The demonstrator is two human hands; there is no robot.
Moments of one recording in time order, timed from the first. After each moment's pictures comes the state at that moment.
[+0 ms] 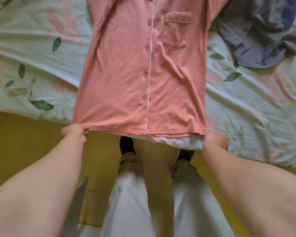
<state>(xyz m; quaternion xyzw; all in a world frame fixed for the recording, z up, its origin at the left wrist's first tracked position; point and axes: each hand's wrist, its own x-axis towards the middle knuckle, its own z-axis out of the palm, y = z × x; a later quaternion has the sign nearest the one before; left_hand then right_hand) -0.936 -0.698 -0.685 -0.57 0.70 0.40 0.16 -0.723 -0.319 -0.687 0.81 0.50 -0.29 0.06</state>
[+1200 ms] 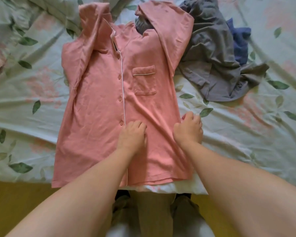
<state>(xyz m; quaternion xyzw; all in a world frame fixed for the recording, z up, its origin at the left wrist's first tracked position) -0.948 -0.423 -0.665 0.37 0.91 0.01 0.19 -0.862 -0.248 -0.657 0.52 0.81 -0.25 0.09</state>
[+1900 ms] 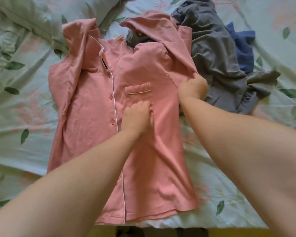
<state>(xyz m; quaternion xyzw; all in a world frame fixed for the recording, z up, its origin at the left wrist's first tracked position) -1.050 -0.309 -0.661 0.35 0.92 0.07 0.16 -1.020 -0.117 -0.662 0.59 0.72 -0.35 -0.10</state>
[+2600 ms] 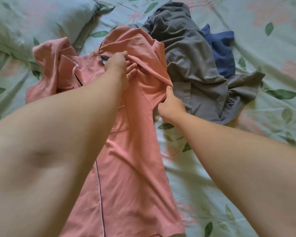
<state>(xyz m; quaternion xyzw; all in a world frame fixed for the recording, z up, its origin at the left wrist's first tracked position) -1.164 -0.136 -0.620 -0.18 0.67 0.65 0.31 -0.985 -0.083 -0.680 0.43 0.77 -0.45 0.12</state>
